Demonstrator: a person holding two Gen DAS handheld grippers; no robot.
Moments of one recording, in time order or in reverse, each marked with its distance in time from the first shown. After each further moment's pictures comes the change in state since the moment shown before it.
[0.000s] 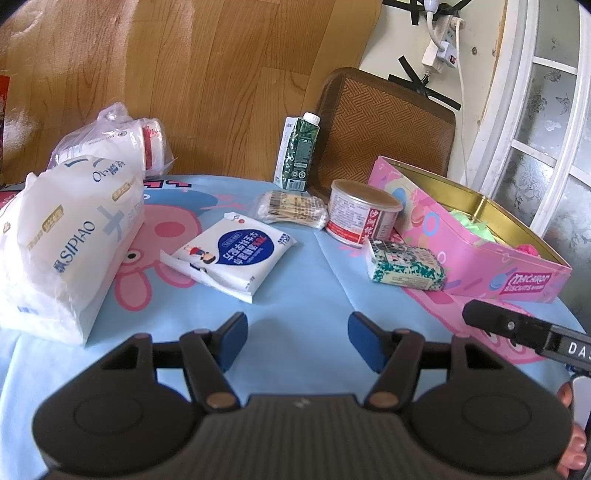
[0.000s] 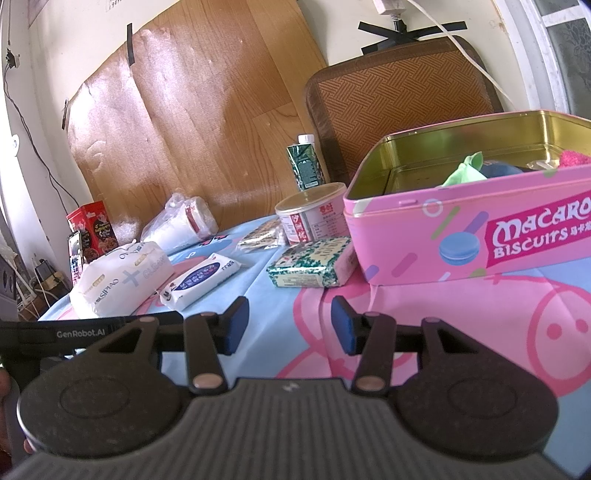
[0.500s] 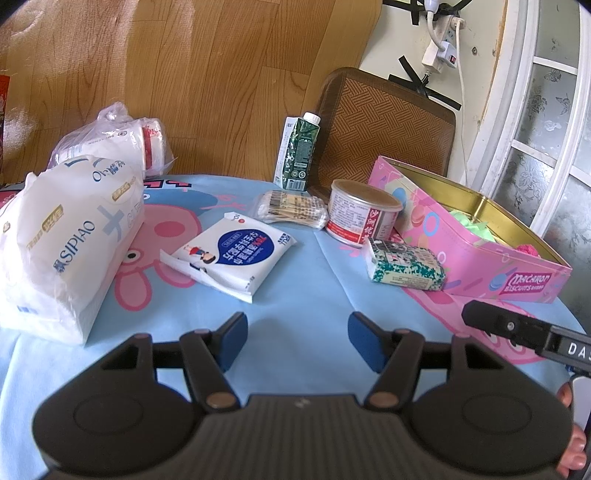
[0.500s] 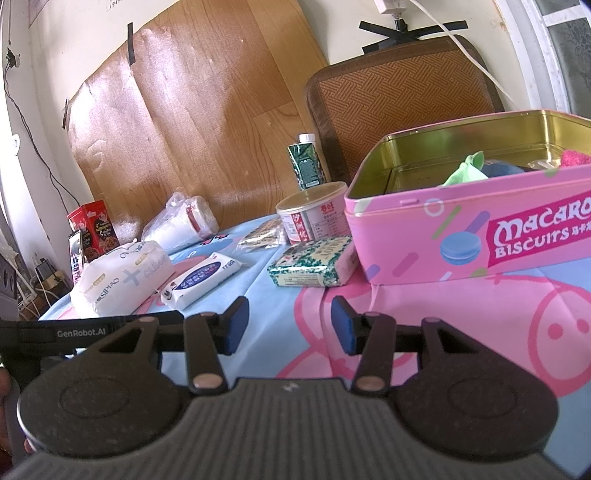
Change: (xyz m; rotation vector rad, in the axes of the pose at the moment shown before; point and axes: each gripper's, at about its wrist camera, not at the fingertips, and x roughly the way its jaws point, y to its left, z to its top) left arm 0.000 0.000 0.000 0.000 0.001 0.000; right arm -0.001 -0.001 0.000 0.000 -0.001 0.002
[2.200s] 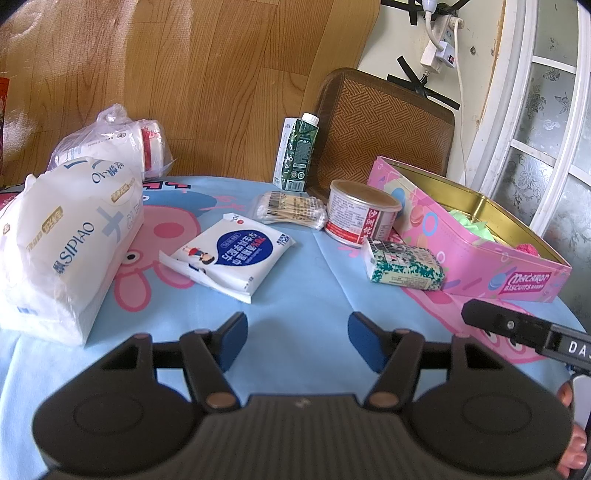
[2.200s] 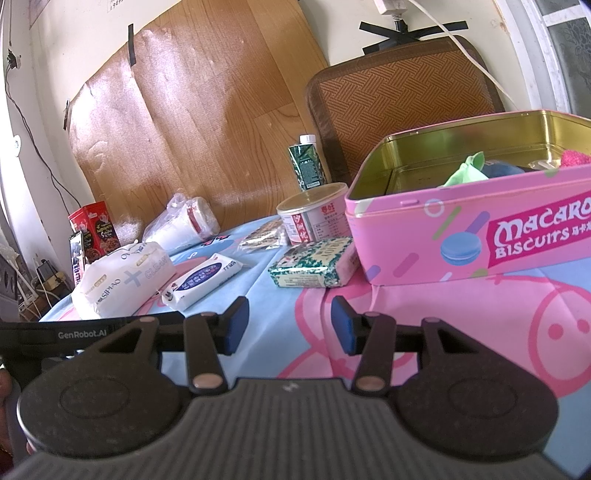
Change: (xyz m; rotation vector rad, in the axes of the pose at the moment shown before) left arm -0.001 0.000 0.001 0.004 -0.002 0.000; right arm 0.000 -0.001 -0.001 0.000 -0.005 0.004
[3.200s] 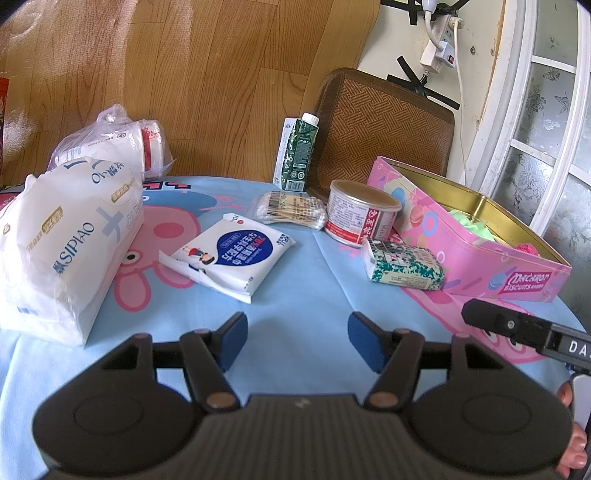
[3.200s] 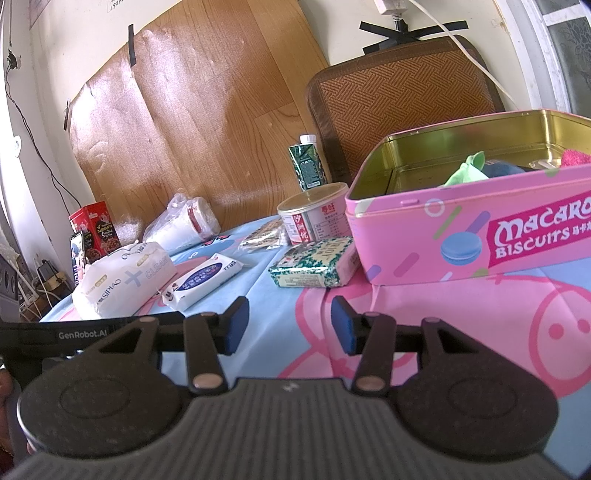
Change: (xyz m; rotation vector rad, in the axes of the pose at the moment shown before) left arm 0.000 0.000 0.000 0.001 0.001 -0.001; right arm 0.000 0.000 0.000 0.000 -0.001 0.001
